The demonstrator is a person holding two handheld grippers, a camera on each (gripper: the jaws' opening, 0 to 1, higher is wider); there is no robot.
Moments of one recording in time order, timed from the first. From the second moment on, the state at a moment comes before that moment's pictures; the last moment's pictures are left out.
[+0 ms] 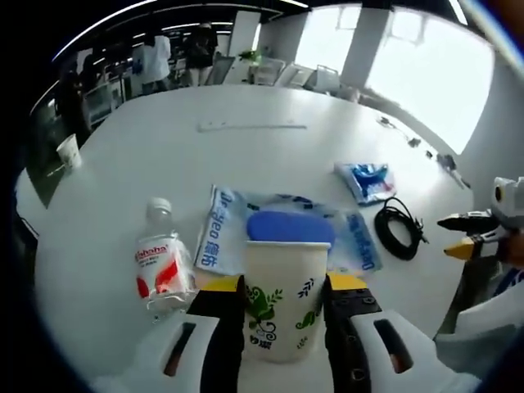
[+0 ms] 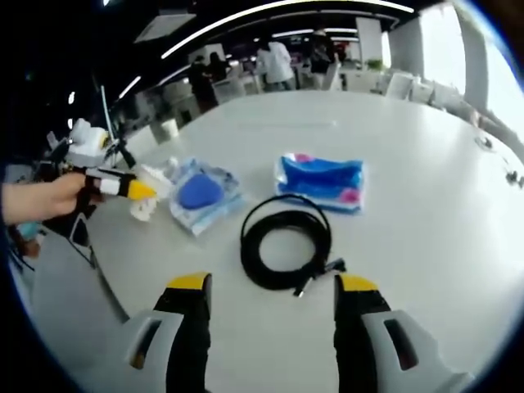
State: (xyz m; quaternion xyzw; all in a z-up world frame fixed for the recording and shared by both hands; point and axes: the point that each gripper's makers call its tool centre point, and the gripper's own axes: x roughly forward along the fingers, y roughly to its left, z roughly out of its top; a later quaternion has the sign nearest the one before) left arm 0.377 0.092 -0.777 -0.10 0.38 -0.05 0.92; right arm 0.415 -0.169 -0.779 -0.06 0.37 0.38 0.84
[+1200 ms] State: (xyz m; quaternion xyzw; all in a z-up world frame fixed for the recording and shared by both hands) left arm 0.360 0.068 -0.707 -0.14 0.22 -0.10 0.96; right arm 0.383 -0.016 -0.711 0.13 0.35 0.52 0.77
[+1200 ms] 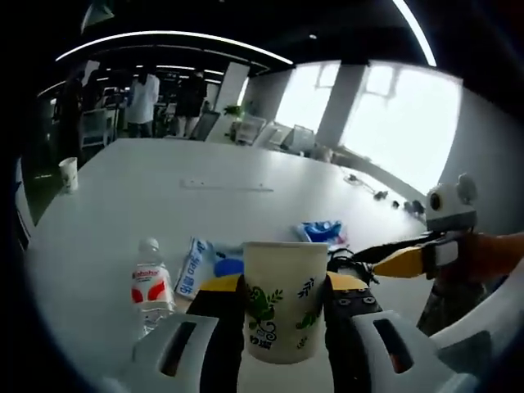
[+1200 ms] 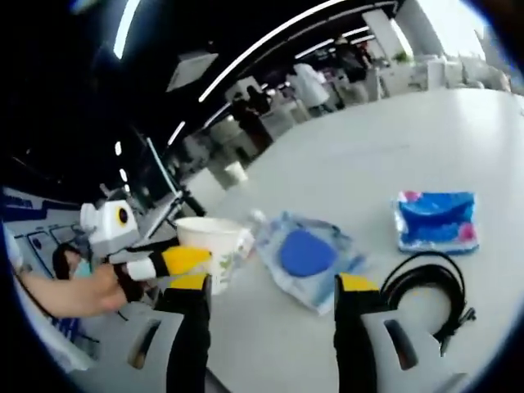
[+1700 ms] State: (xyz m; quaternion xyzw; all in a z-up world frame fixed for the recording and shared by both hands) left arm 0.351 0.069 -0.698 -0.14 0.20 -0.12 0.96; right arm 0.371 0.019 -0.695 0.17 0.35 0.55 0.74
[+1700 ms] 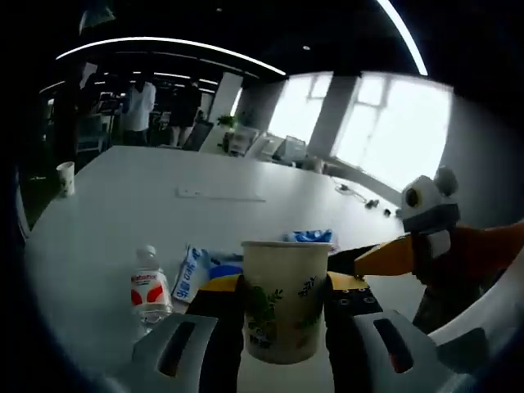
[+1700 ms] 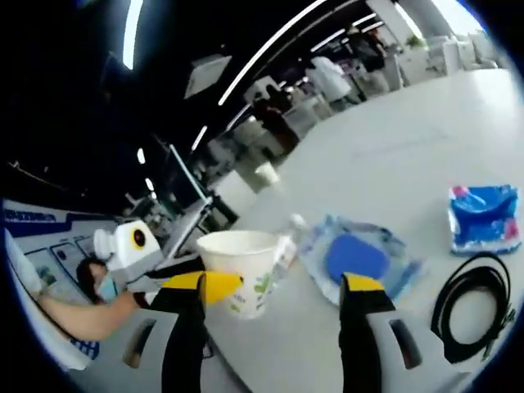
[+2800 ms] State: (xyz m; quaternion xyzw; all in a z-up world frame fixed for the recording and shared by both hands) left arm 0.346 0.041 -0.698 -0.08 0.19 -0.16 0.97; right arm 0.350 0.056 -0.695 0.09 0.34 0.58 0.73
